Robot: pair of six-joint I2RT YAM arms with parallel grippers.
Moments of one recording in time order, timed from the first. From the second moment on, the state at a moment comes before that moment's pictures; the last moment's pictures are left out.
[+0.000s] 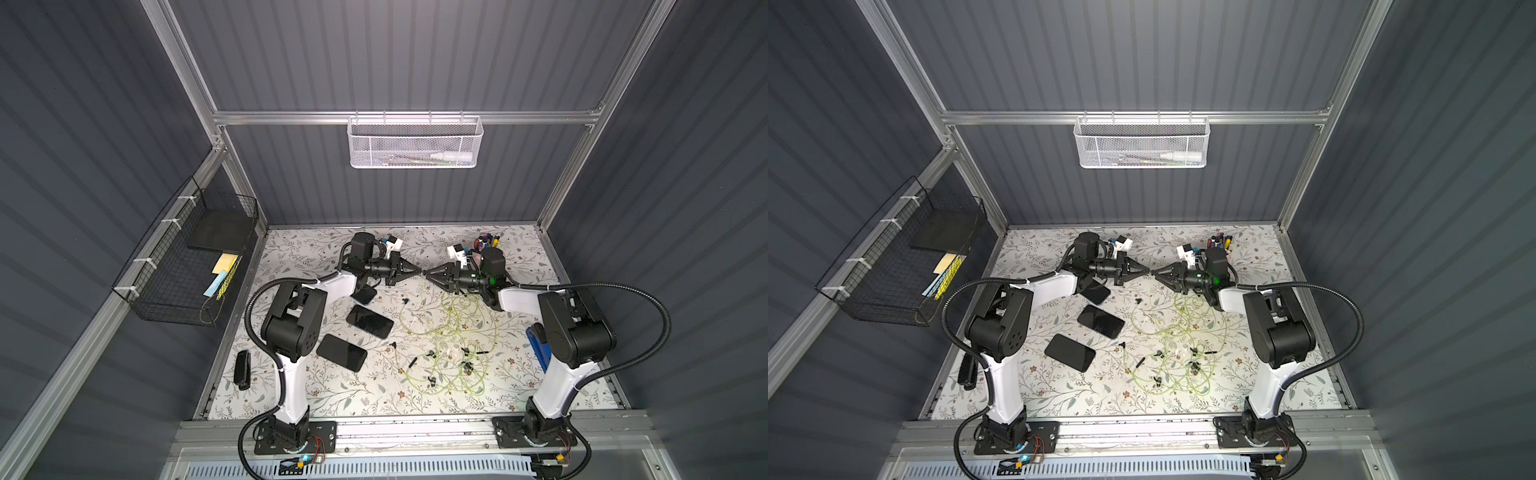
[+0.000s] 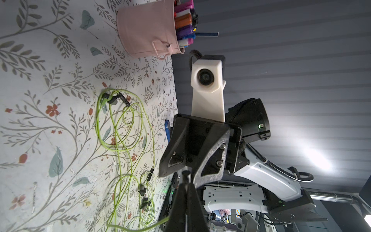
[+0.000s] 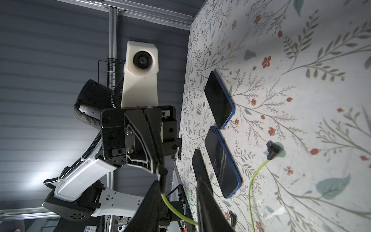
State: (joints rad) left arm -0.44 2.01 1.31 0.31 1.10 -1.08; right arm 0.25 1.84 0.92 0.60 -1.04 1.10
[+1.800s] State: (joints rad) left arm -0.43 2.00 1.31 0.14 1.01 -0.98; right arm 0.27 1.83 0.92 0.61 -1.00 1.10
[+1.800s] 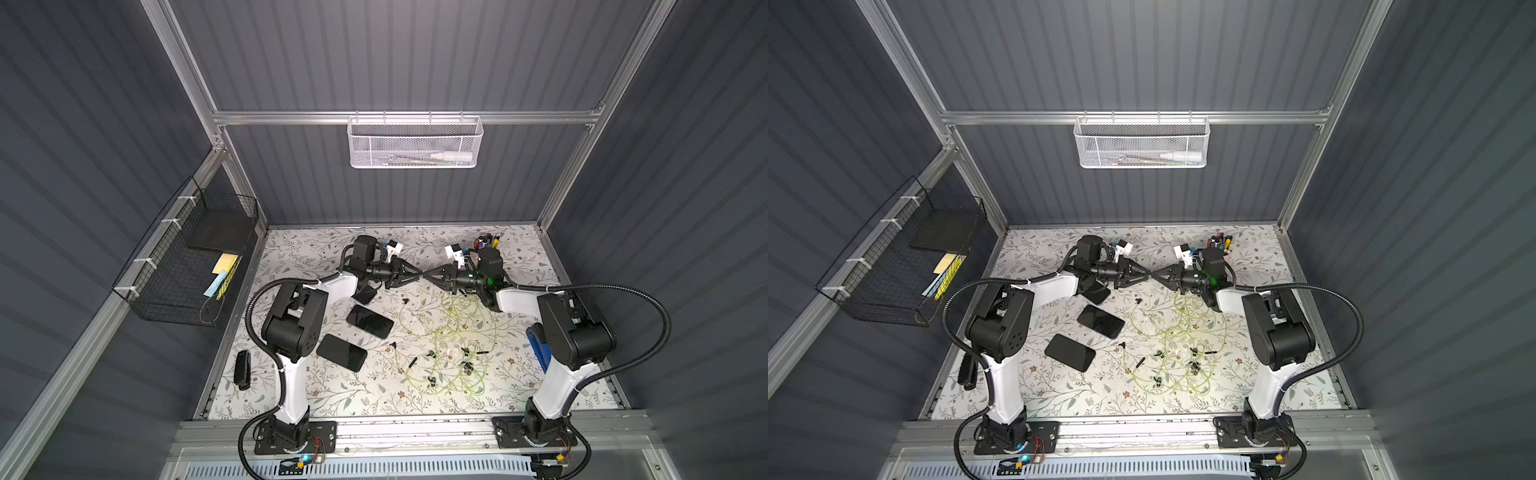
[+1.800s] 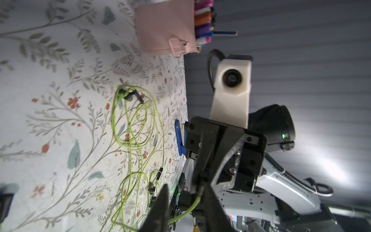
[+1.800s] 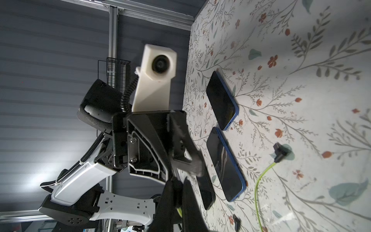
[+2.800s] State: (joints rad) left arm -0.33 2.15 1.67 -1.03 0.00 -1.23; right arm 0.29 1.66 0.91 0.00 -0.70 0.59
